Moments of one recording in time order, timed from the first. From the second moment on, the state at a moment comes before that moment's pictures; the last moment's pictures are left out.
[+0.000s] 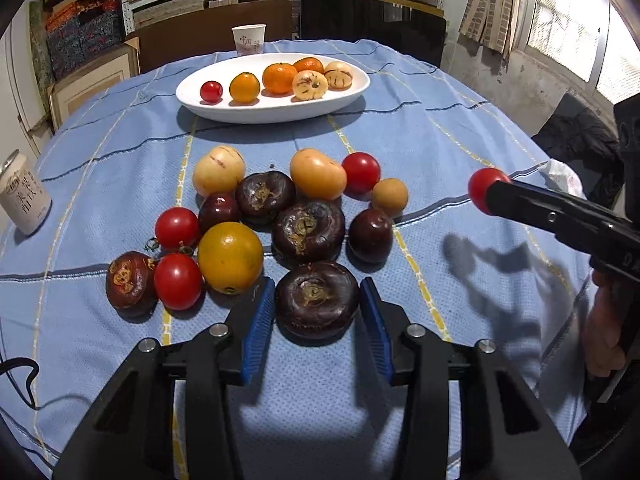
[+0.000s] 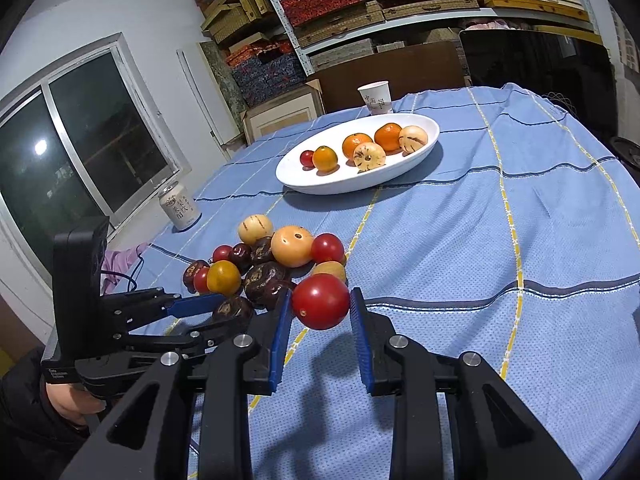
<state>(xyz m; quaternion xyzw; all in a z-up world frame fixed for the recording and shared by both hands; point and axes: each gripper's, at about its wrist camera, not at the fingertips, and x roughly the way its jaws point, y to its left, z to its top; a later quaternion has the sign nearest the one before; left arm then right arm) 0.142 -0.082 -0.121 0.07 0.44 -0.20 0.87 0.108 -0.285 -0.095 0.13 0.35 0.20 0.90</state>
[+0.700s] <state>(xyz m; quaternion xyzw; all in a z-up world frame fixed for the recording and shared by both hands) 0.119 -0.044 -0.058 0.02 0.36 -0.20 0.91 0.106 -0.288 -0.091 0.13 0.34 0.20 0.91</state>
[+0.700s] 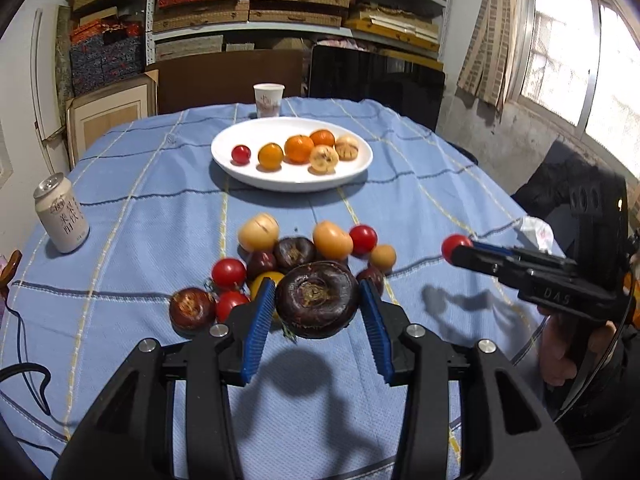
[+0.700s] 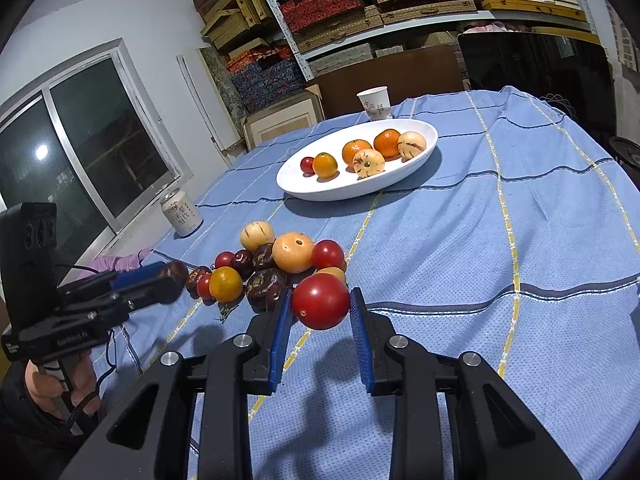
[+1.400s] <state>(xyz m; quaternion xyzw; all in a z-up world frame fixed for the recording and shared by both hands) 0.321 -0.071 -0.042 0.04 0.38 -0.18 0.91 0.275 -0.277 -0.021 0.02 0.33 0.14 0.93</state>
